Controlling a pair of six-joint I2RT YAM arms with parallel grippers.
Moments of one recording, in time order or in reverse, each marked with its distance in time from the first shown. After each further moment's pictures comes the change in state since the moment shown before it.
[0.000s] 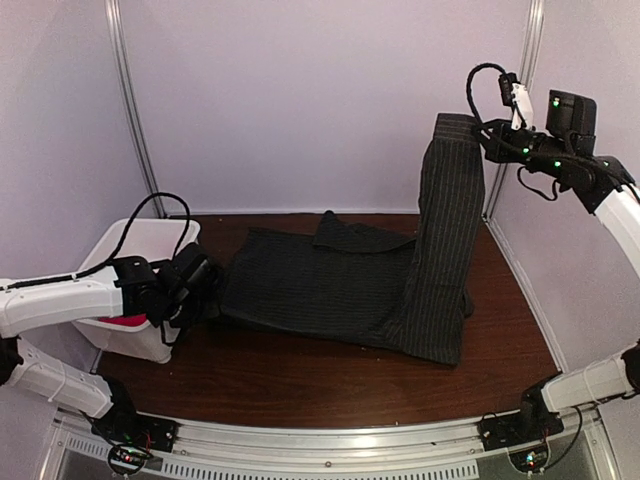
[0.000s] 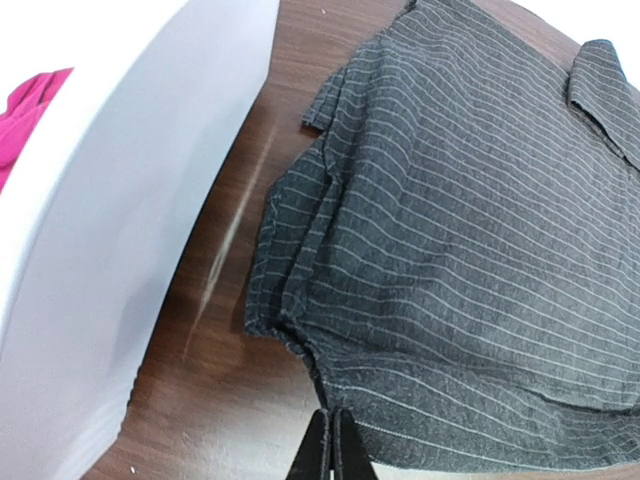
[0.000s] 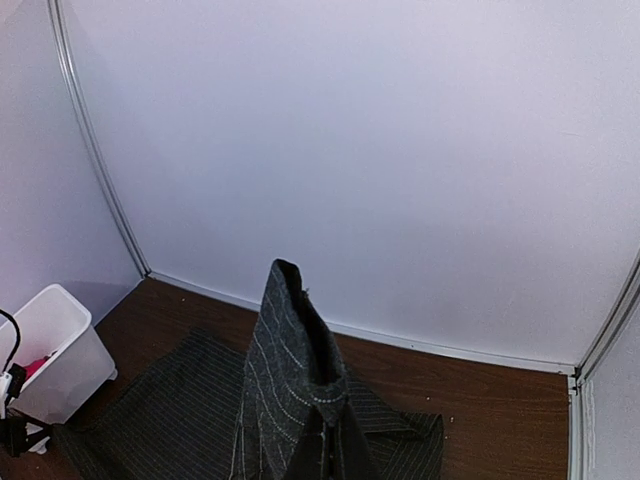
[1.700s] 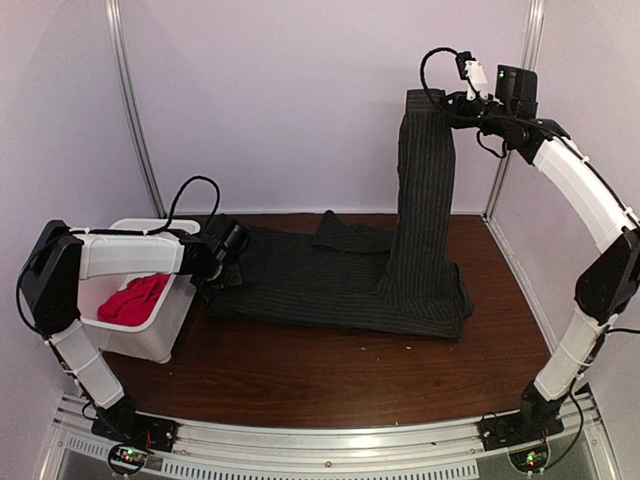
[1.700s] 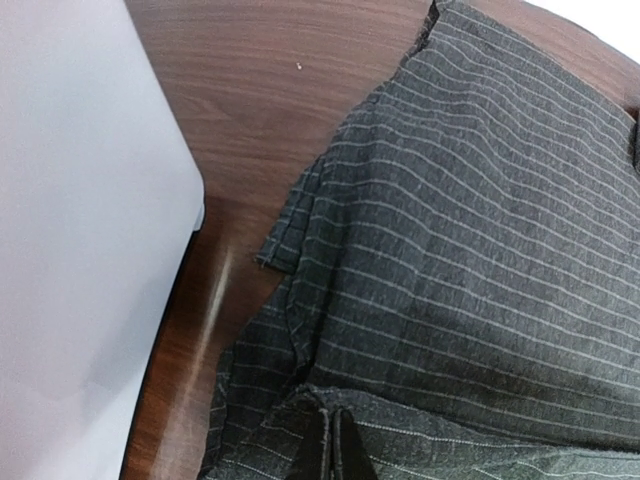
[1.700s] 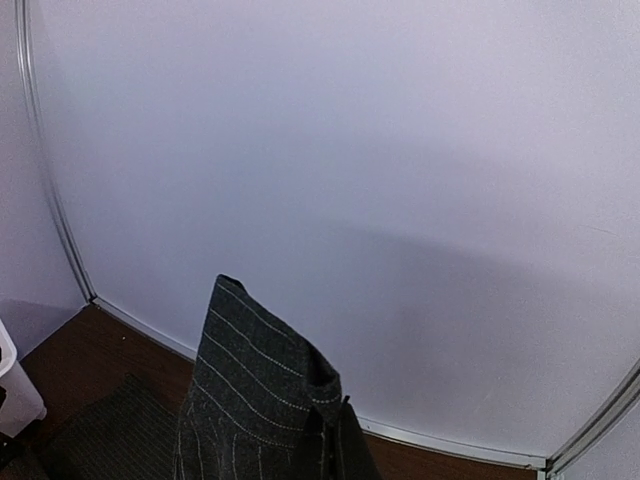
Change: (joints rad) left arm 0.225 0.463 0.248 0.229 0.021 0.266; right arm -0.035 0.469 0.415 0.122 0.007 -0.134
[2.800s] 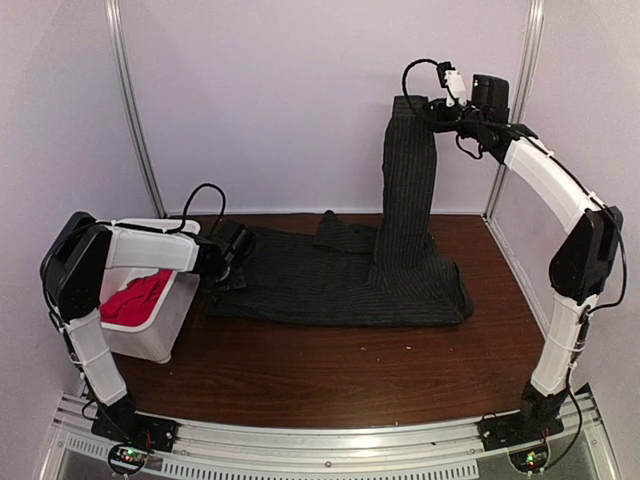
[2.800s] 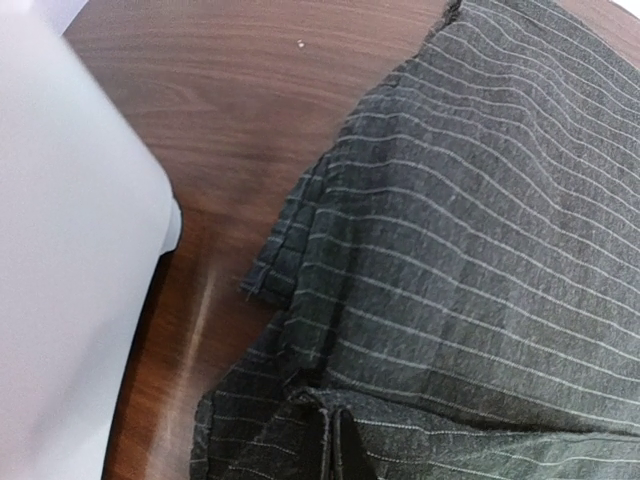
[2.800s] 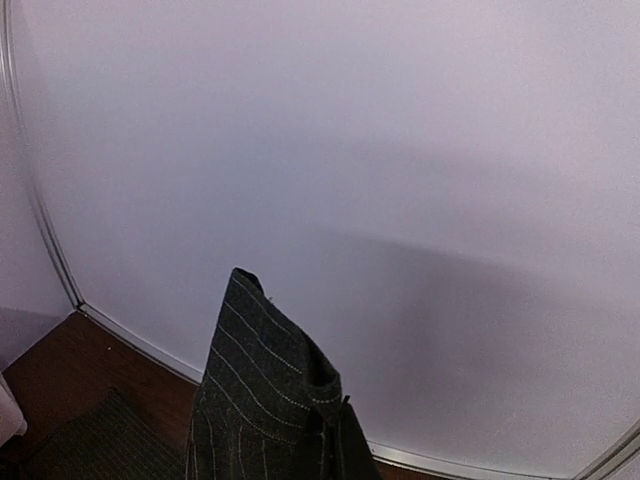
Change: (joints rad) left arm 0.040 0.145 0.045 0.051 0.002 0.016; right arm -0.002 0.216 0.134 0.093 -0.012 0.012
